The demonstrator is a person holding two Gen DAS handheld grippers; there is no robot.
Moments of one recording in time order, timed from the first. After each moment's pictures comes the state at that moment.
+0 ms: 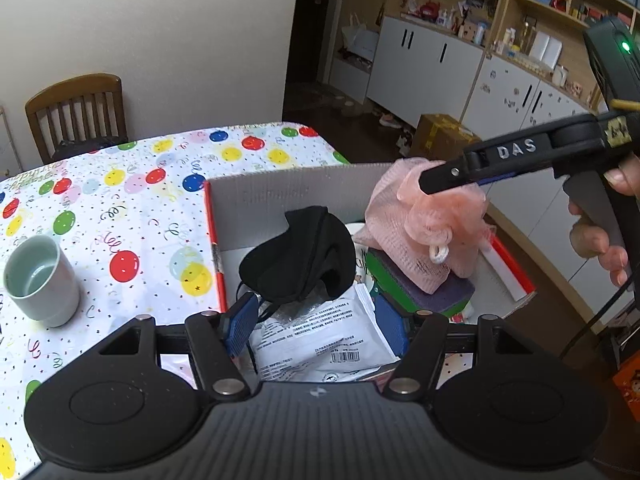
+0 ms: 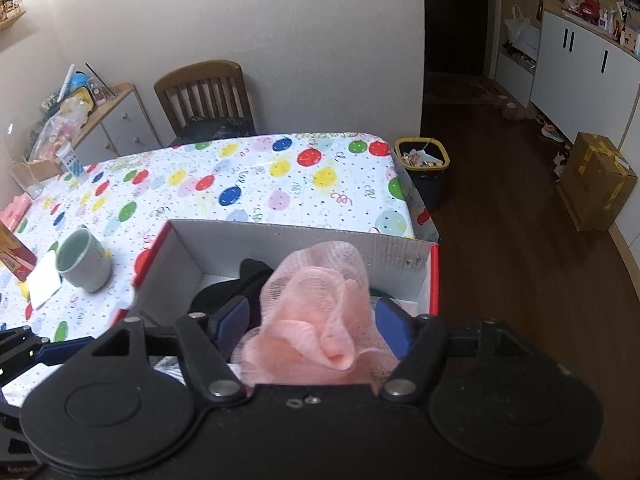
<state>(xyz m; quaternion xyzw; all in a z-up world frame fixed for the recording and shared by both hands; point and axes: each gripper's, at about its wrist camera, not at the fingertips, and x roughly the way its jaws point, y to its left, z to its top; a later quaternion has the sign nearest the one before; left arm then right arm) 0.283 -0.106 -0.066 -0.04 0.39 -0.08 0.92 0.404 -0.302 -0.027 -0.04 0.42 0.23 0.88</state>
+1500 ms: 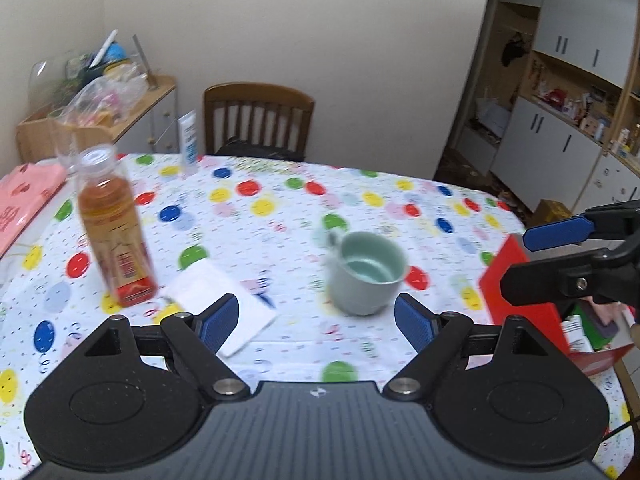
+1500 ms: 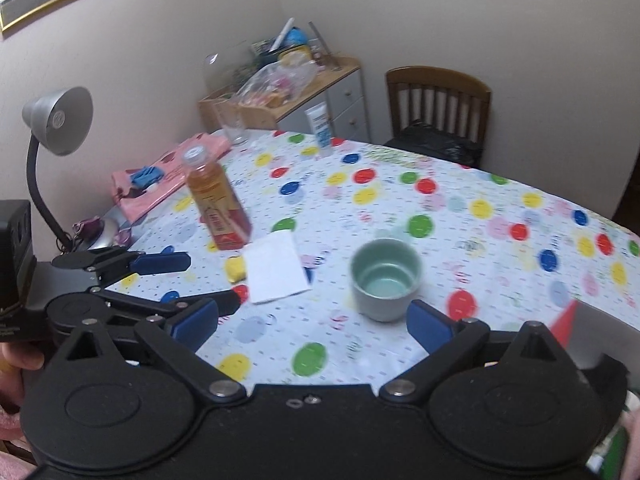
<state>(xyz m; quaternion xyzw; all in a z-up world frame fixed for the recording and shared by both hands) 0.165 0.174 -0.037 -0.11 0.32 0.10 0.94 0.271 -0.003 -0.002 -0.12 0.38 0.47 0.79</state>
